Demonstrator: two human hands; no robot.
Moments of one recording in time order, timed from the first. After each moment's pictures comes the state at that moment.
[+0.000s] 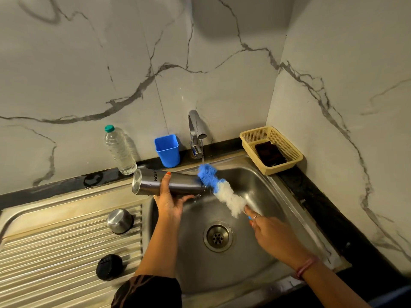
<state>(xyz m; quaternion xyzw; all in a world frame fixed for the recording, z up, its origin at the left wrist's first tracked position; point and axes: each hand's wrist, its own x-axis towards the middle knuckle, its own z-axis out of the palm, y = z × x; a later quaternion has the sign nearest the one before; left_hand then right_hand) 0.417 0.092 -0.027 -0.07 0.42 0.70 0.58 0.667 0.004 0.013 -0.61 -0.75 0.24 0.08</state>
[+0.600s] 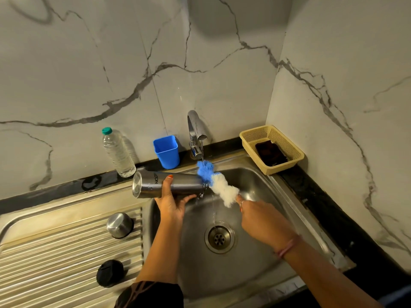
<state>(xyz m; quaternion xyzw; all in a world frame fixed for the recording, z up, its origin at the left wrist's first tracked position) 0.417 0.098 -0.035 -0.04 0.41 0.70 0.58 0.633 0.026 0.047 -0.61 -0.78 0.13 0.02</state>
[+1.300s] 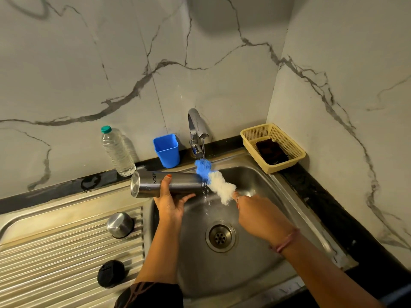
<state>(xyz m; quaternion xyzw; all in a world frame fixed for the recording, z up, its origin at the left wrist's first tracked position) 0.409 0.101 -0.041 -0.04 0.41 0.70 0.59 0.620 0.032 0.058 -0.59 -0.80 0.11 0.03</state>
